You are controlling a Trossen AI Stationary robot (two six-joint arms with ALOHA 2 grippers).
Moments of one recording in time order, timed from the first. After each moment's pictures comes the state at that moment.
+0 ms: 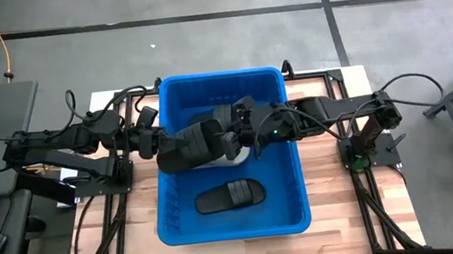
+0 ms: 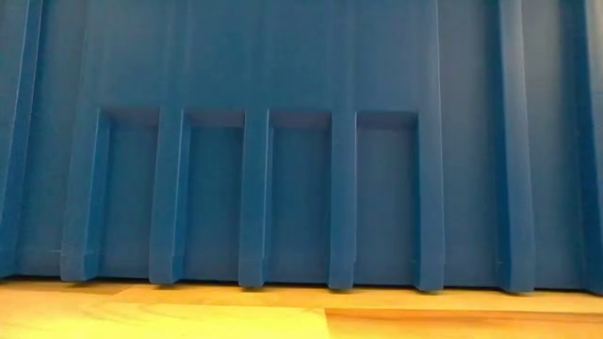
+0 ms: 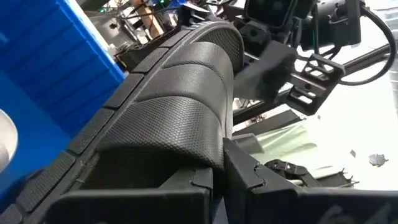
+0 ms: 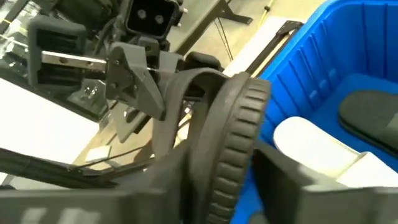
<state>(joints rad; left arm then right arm) 0.04 0.88 0.98 -0.18 0.04 -1.06 0.19 1.73 2.00 -0.70 0.37 0.91</state>
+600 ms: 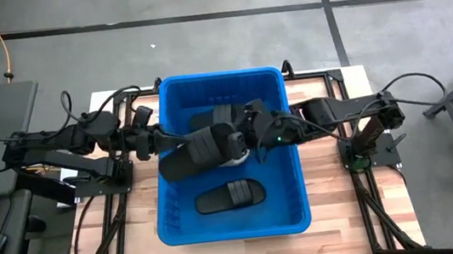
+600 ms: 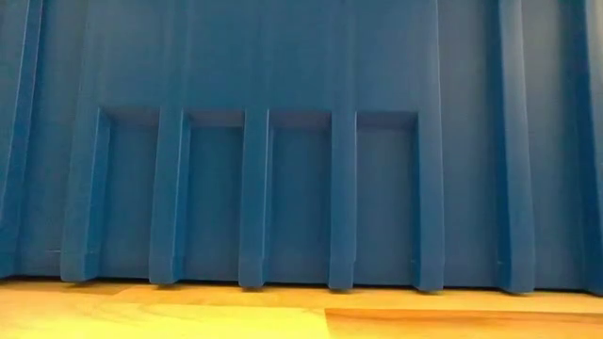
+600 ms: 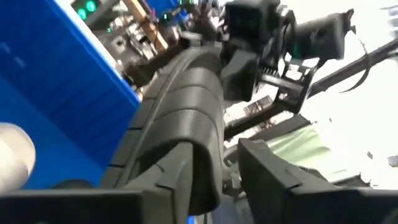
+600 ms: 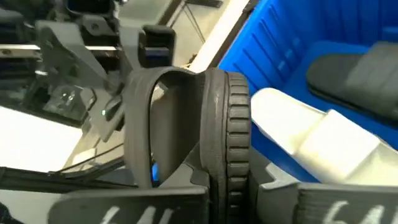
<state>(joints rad) 0.04 0.85 0.98 -0.20 -0.02 -0.99 0.23 1.71 2.00 -0.88 0.40 1.10</state>
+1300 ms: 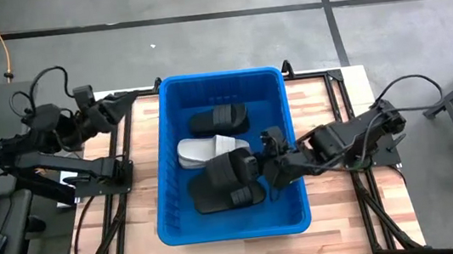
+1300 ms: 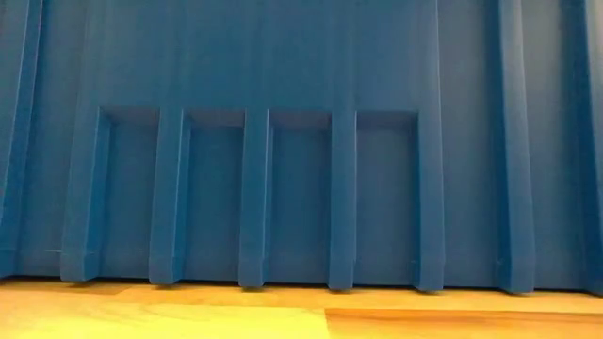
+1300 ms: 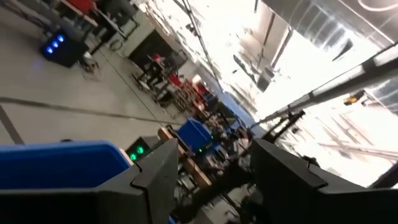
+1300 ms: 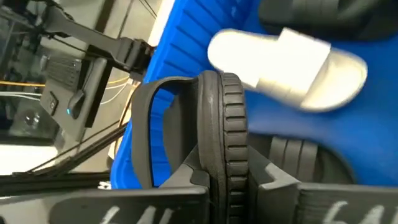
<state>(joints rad) 0.04 0.59 0.98 -0.18 -0.52 -0.72 0.42 1.74 2.00 -1.11 0.57 1.51</state>
